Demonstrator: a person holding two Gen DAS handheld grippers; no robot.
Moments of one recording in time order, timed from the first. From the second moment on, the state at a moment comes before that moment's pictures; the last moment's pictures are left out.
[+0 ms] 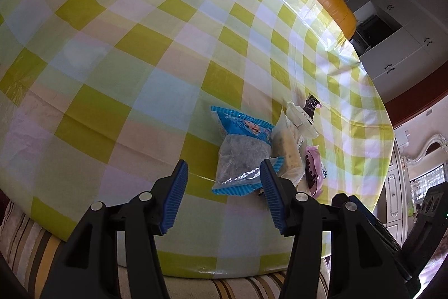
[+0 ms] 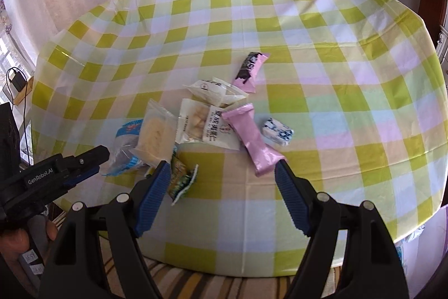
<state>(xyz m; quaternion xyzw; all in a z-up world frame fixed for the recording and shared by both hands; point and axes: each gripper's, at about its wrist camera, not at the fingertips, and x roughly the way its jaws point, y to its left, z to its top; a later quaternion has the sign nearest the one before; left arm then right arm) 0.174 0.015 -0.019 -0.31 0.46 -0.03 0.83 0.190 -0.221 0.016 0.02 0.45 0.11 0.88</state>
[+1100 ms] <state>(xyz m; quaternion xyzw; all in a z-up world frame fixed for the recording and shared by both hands) 0.186 0.023 -0.023 -0.34 0.44 -0.07 0.83 0.236 -0.171 -0.016 0.04 0.49 0.18 0.85</state>
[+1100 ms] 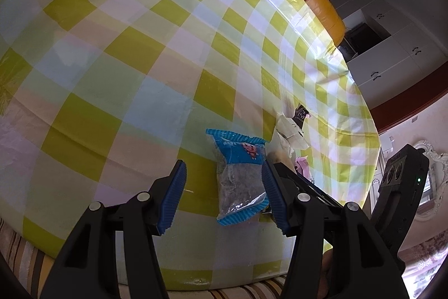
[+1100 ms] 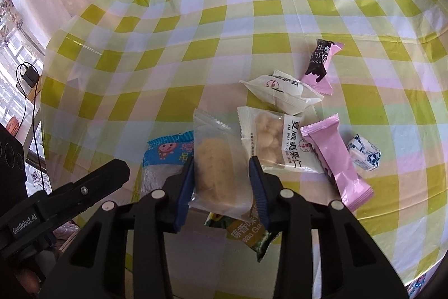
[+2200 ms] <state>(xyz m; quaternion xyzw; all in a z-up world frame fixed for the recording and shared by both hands) 0.212 -0.047 -0.035 -0.24 0.50 -0.12 0.83 0.243 -0.222 -0.029 0.05 0.50 0.16 0.85</state>
